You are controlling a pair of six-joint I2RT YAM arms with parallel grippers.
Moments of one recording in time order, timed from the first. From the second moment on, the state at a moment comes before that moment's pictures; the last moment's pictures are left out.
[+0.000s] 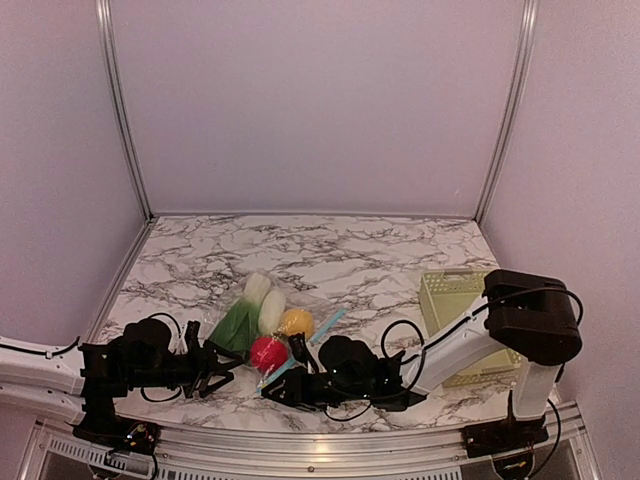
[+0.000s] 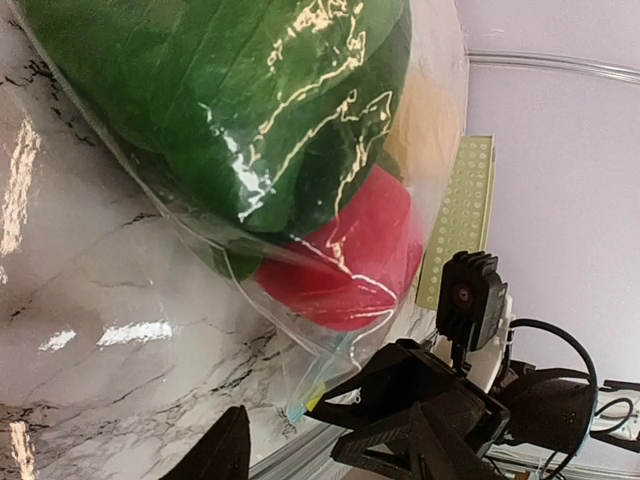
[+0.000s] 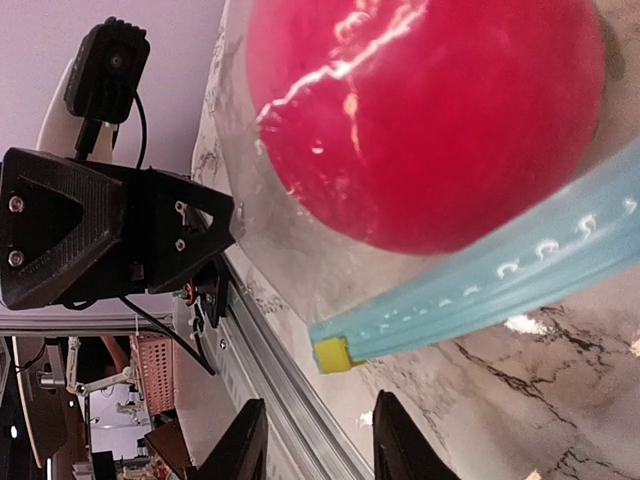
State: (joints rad) left arm -1.03 0.88 0.18 0.20 0.06 -1.48; right arm 1.30 1.91 0.79 0.68 -0.17 1.23
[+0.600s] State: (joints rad) left arm -1.07 0.86 0.15 0.19 0.05 -1.52; right arm 1.29 1.99 0.81 0.76 -0.16 1.24
